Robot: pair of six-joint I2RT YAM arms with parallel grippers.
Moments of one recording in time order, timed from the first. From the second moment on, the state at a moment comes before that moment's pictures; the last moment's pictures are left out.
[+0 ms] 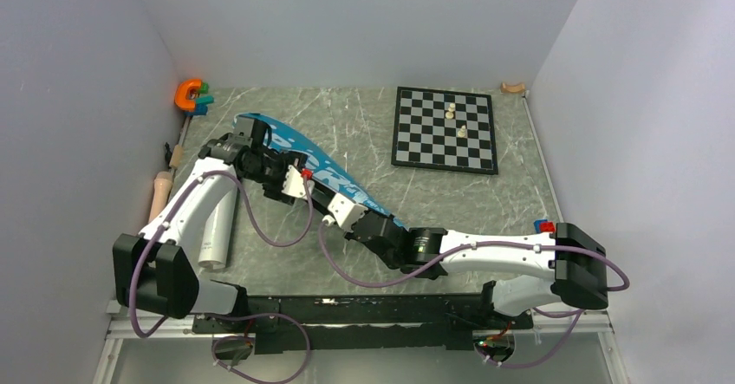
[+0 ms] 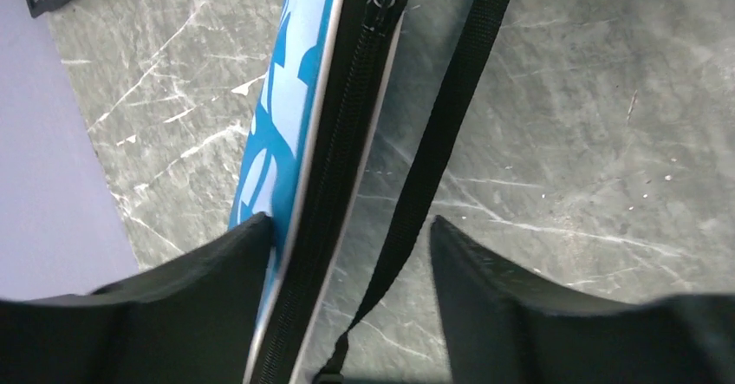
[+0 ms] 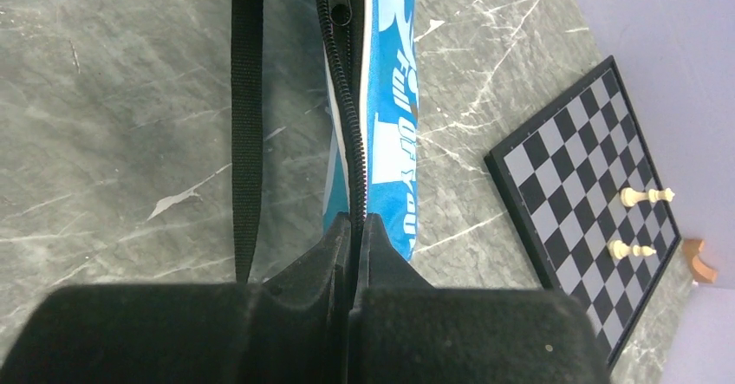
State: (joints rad) left arm -0.22 1.35 1.14 -0.90 0.65 1.65; right arm 1.29 1.33 0.83 -0.06 0.64 -0.25
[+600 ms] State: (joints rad) left arm -0.29 1.38 1.14 -0.84 0.57 1.60; right arm 1.29 1.26 0.76 -0.04 0.62 -0.16
